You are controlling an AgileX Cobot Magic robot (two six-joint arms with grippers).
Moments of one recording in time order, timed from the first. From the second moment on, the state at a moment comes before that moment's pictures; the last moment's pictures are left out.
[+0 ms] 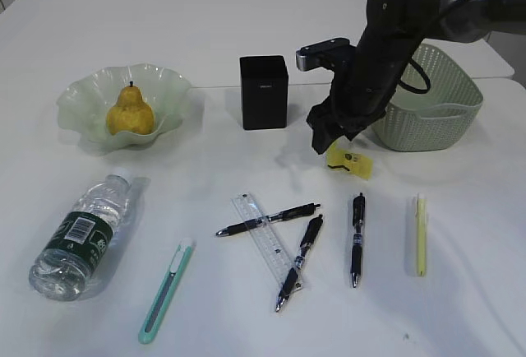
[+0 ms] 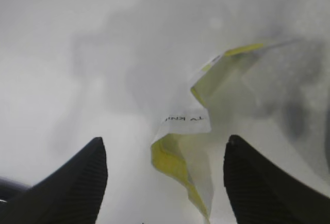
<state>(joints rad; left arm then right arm) 0.01 1.51 -1.54 0.10 1.25 0.00 0.23 2.30 -1.91 0.18 1.02 -0.40</state>
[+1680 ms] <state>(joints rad) 0.01 1.51 -1.54 0.10 1.25 0.00 0.23 2.38 -1.91 0.18 0.93 -0.37</state>
